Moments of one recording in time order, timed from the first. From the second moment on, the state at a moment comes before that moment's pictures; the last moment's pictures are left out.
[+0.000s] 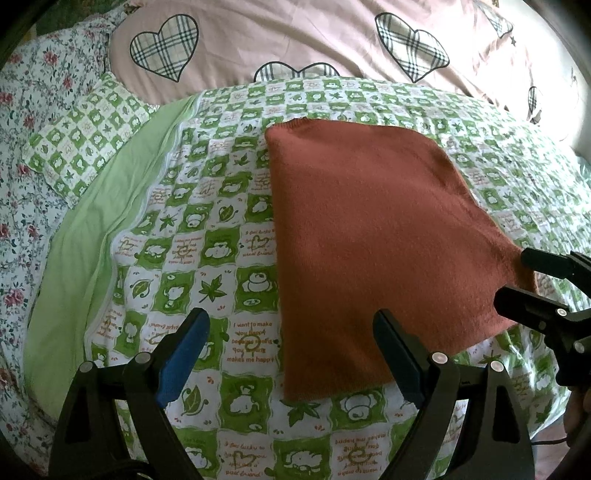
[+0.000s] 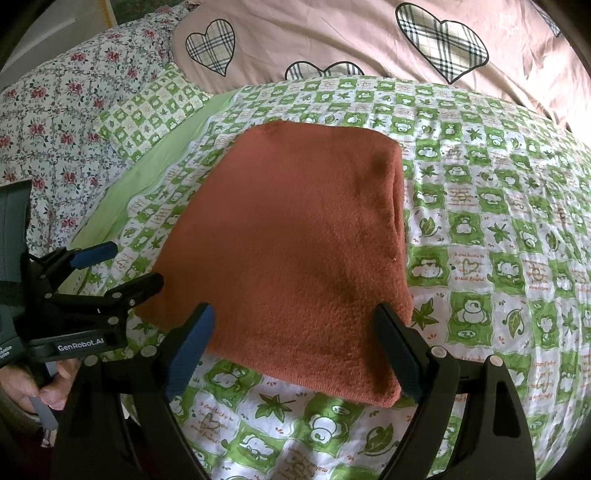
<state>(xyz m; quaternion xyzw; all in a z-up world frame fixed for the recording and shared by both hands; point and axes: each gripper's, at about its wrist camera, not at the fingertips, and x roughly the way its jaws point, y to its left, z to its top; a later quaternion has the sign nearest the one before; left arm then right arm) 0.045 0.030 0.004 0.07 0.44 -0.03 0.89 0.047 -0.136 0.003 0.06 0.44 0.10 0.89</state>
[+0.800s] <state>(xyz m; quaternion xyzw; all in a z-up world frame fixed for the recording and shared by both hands) 0.048 0.029 0.005 0.07 0.44 -0.03 0.89 0.048 -0.137 0.003 0.06 0.44 0.10 0.89</state>
